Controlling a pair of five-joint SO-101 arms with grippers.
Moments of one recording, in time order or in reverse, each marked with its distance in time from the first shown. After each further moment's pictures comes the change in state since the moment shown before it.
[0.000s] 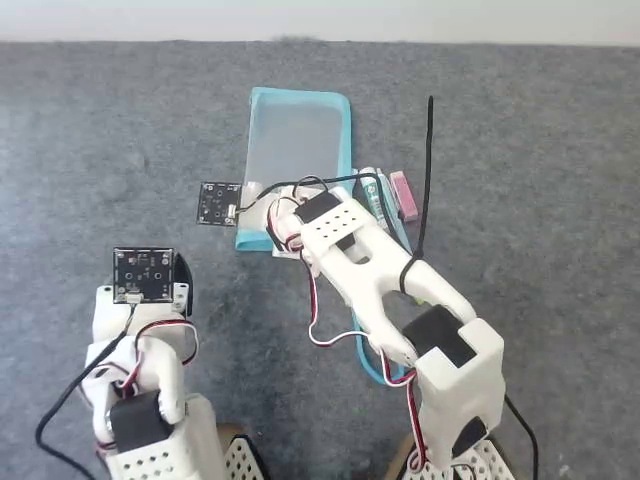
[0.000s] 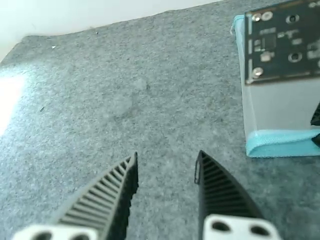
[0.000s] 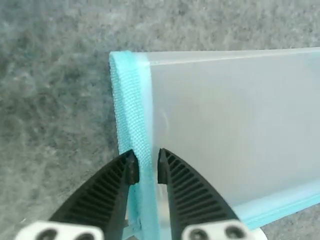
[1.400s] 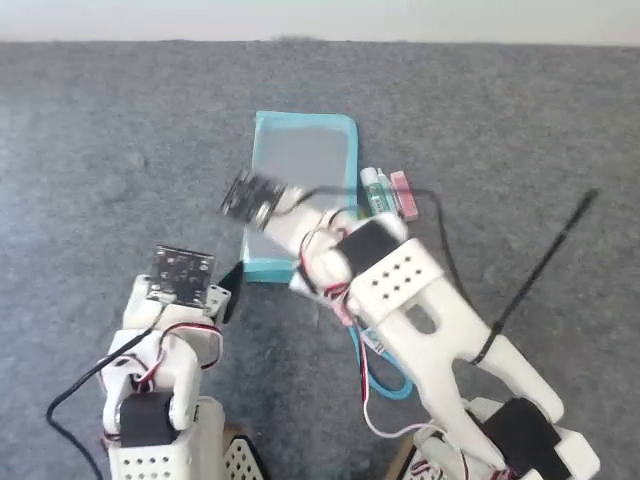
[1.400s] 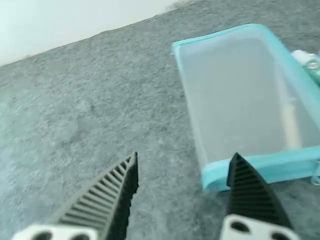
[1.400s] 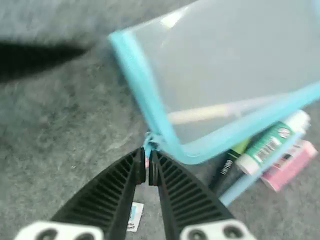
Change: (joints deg) left arm 10.9 0.0 0.0 0.8 1.0; right arm -3.6 -36.9 18.8 22.1 -21.6
